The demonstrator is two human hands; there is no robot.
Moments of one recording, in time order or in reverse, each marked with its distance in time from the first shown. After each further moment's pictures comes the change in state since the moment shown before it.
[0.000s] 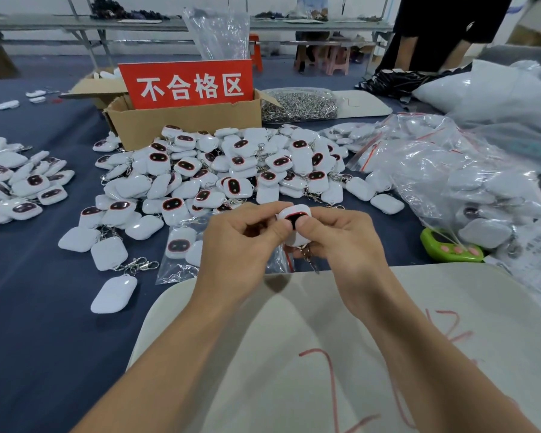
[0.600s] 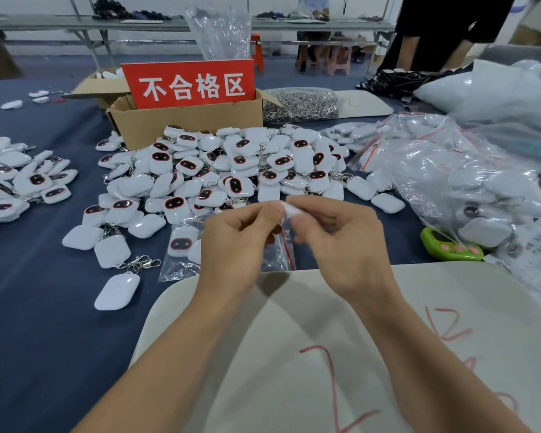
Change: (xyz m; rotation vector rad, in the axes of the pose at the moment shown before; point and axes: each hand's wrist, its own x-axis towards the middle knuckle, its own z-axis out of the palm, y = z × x) left_hand -0.001 0.000 0.002 -0.091 0.098 -0.103; right_hand 0.000 0.004 0.004 -0.323 0.139 -0.261
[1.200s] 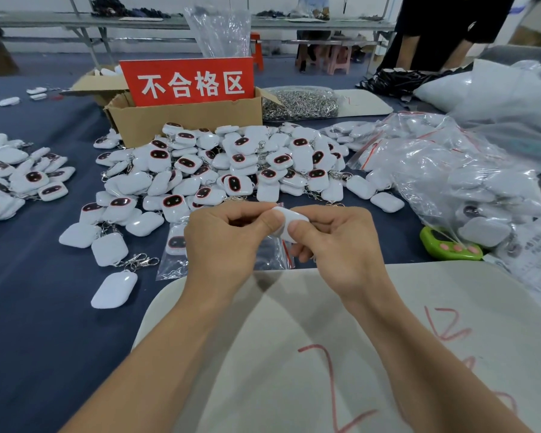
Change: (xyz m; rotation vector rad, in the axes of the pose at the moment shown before) left_hand 0.004 -0.001 -0.009 0.074 0.076 0.053; right_hand -0.001 -0.003 0.002 0.123 -0.103 0.078
